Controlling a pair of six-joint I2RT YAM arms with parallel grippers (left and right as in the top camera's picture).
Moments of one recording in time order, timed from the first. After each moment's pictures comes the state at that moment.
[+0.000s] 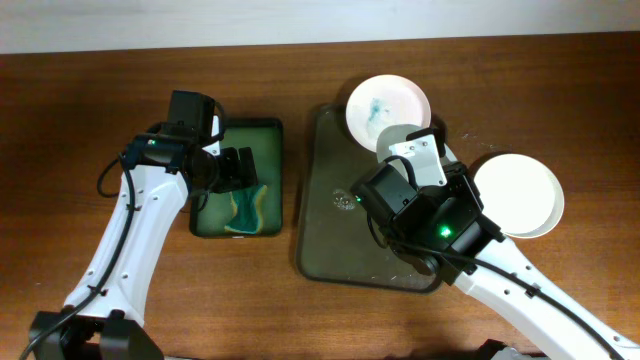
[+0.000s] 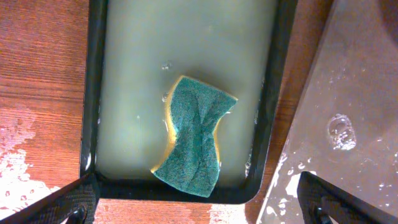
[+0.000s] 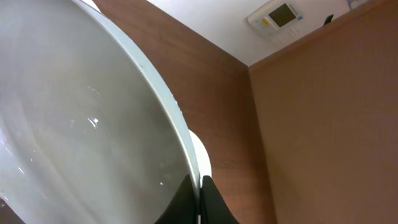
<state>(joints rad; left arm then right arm) -0.14 1.59 1.35 -1.00 0.05 -0.30 0.72 1.31 1.21 -1.06 1.07 0.23</state>
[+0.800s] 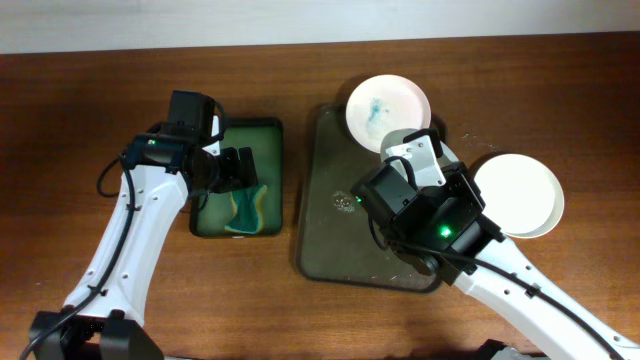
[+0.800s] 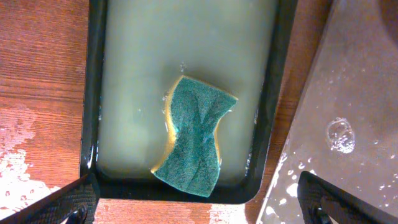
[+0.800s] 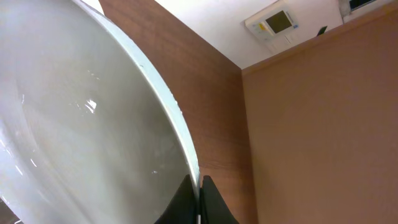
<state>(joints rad) -0.14 1.59 1.35 -1.00 0.05 -0.30 0.72 1.31 1.21 -1.08 1.08 0.15</state>
